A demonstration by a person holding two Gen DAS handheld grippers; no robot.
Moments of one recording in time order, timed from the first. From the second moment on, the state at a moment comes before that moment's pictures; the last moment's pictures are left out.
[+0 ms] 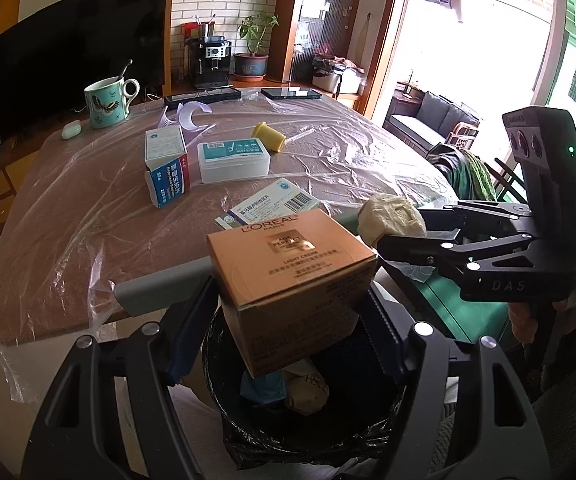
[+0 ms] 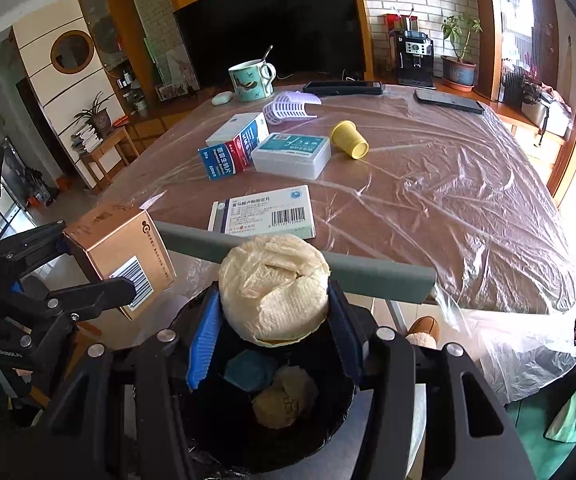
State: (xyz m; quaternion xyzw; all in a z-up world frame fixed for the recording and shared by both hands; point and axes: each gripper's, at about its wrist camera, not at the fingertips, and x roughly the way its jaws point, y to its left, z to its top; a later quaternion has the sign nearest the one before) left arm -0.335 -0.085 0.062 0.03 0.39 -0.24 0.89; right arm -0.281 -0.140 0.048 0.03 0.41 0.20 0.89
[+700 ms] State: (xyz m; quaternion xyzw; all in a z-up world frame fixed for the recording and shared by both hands) left arm -0.346 -0.087 0.012 0.05 0.44 -0.26 0.86; right arm -0.295 -0.133 0.006 0.04 0.46 0.23 0.86
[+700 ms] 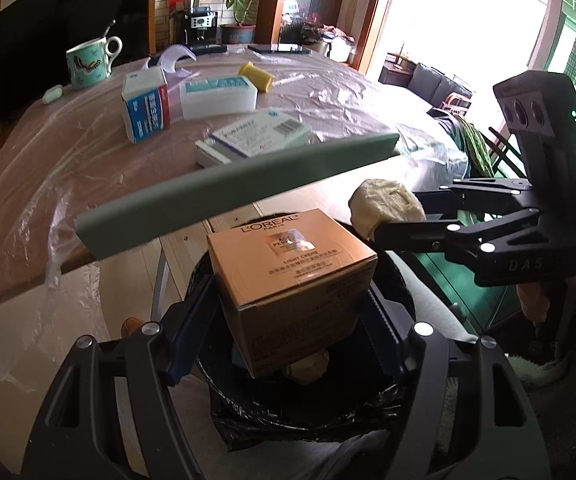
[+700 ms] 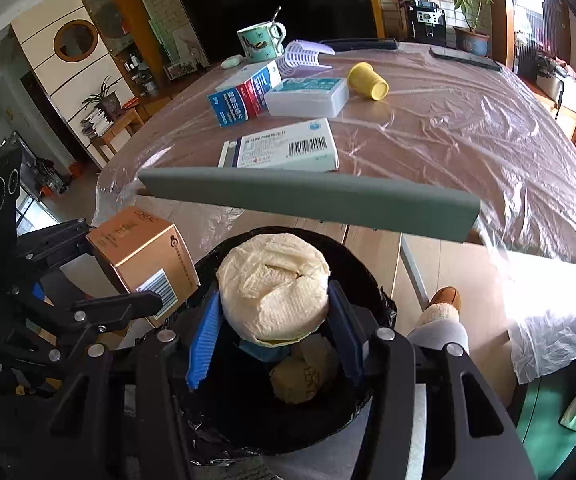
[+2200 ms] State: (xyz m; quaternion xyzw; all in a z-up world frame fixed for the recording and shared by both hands) left arm -0.329 -0.111 -0.053 0.10 0.50 -0.24 0.82; right arm -0.292 -0.129 -0.057 0.01 0.52 0.18 0.83
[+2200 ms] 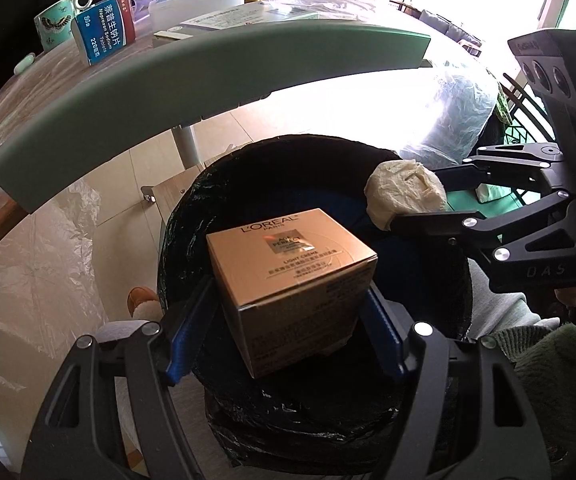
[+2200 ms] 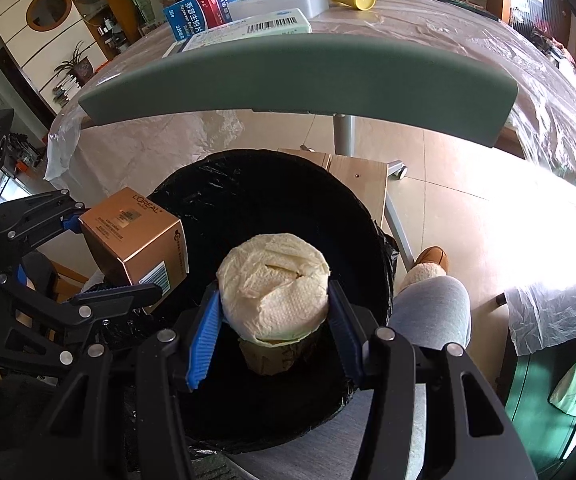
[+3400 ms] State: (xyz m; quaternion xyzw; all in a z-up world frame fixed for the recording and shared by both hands) left arm -0.240 -0.037 0.089 0.03 0.38 -0.16 0.91; right arm -0.197 -0.081 0.042 -0.05 0.47 0.22 0.85
